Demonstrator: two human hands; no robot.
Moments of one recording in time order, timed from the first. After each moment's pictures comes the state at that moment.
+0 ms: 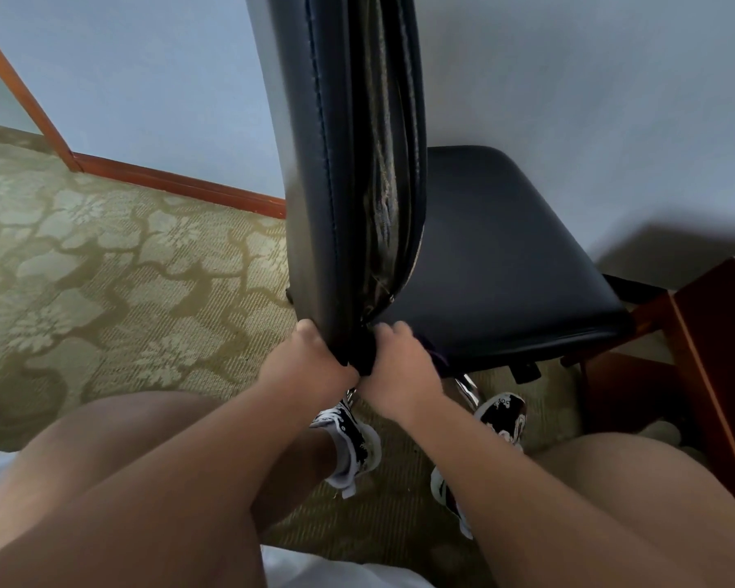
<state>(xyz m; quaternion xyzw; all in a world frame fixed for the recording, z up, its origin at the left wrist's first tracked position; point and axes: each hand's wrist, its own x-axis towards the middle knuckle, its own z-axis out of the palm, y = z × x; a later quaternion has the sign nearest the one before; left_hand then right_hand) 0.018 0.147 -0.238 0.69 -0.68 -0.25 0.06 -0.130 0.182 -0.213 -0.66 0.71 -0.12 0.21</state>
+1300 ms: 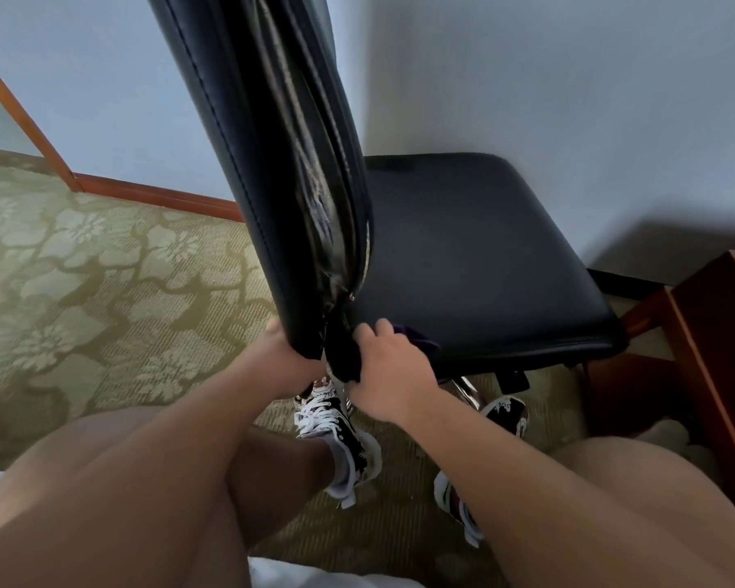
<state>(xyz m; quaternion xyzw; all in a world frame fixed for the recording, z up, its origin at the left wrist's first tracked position) 0.027 0.136 -0.188 0.66 -0.68 -0.31 -0.01 -0.137 0.175 -0.201 -0.73 0.66 -0.04 0.17</state>
